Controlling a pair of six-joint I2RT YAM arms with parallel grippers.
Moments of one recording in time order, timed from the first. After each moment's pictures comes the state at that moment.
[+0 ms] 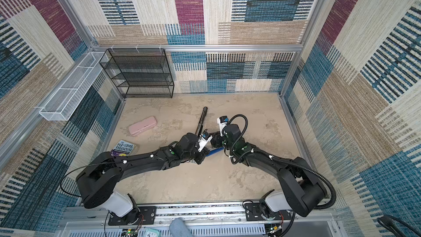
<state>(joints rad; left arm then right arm) -0.89 1.60 0.87 0.02 0.06 -0.07 0.58 1.39 0.66 0.24 -0.14 0.42</state>
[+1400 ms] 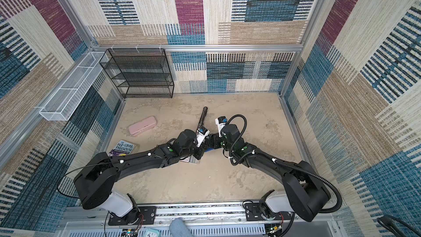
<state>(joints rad) -0.86 1.58 0.89 0.01 0.02 -0.13 0.61 1.34 0.69 0.15 -0.13 0.45</state>
